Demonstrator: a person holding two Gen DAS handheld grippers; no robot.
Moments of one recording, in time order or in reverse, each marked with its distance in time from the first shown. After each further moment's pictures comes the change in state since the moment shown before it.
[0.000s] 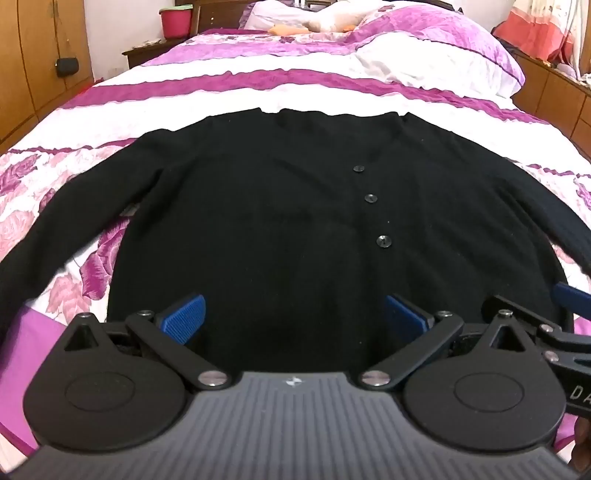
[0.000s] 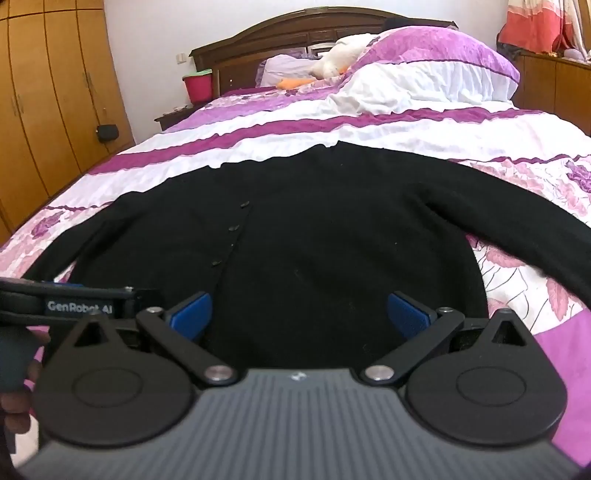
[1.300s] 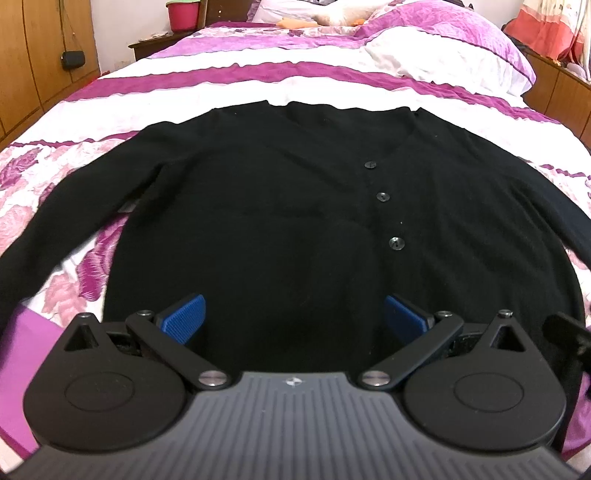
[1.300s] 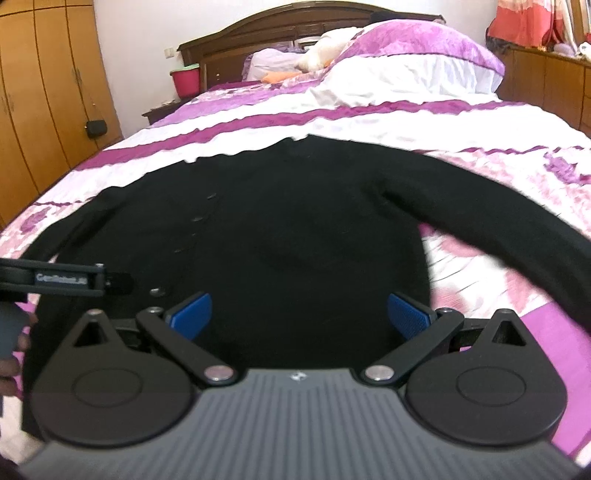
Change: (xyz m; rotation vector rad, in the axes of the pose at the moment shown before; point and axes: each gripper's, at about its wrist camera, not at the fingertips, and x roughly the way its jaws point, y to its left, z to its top) left arm 0.016 0.000 0.003 -0.016 0.021 0.019; right arm -0.012 -0.047 -0.001 -0.008 0.017 -0.070
